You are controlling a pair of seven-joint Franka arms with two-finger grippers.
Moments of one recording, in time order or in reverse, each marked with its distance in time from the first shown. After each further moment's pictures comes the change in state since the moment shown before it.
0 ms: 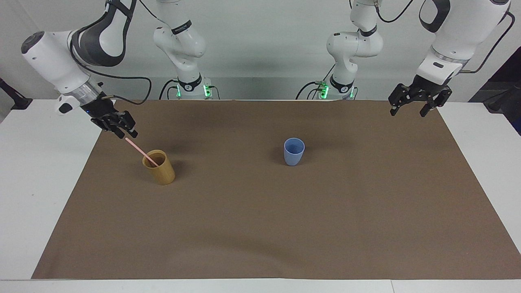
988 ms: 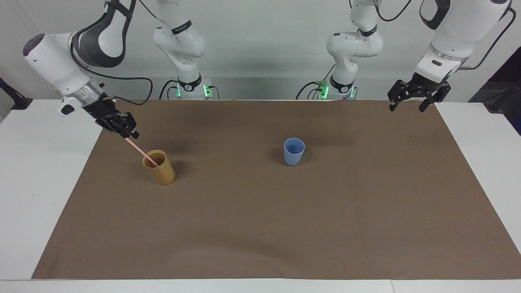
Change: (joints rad) left arm 0.002 -0.005 0.005 0.010 0.002 -0.071 0.000; right arm 0.000 0.000 0.000 -0.005 0.037 0.001 0.001
